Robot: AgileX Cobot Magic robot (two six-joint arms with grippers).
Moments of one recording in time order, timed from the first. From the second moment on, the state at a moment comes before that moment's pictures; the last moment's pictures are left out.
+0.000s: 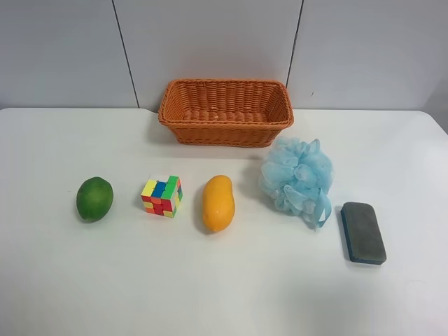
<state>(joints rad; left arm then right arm) 0.07 -0.01 -0.52 -0.09 1.07 0.14 -0.04 0.00 -0.49 0.07 1.07 -0.09</state>
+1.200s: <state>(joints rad) 0.07 0.92 -0.89 0.10 0.99 0.10 -0.04 0.00 -0.49 0.07 1.07 -0.09</state>
